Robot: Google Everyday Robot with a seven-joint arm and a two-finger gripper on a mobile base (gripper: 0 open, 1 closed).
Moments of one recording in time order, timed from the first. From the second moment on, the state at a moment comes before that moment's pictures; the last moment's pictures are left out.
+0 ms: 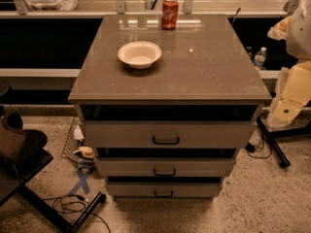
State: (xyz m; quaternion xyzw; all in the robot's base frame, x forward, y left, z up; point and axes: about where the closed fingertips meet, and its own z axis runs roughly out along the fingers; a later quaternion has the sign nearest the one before) arm 0.438 -0.214 0.984 -0.60 0.78 -0.04 0.17
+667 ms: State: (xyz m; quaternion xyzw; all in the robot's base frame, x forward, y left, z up) arm 0.442 -0.213 0.970 -0.60 0.78 -0.05 0.19
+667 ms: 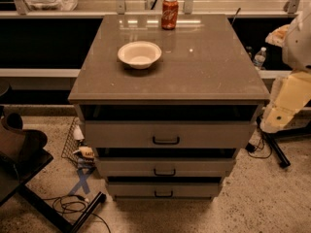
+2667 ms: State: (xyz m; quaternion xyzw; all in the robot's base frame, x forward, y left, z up) arm 0.442 -0.224 0.714 -0.58 0.77 -0.03 0.26
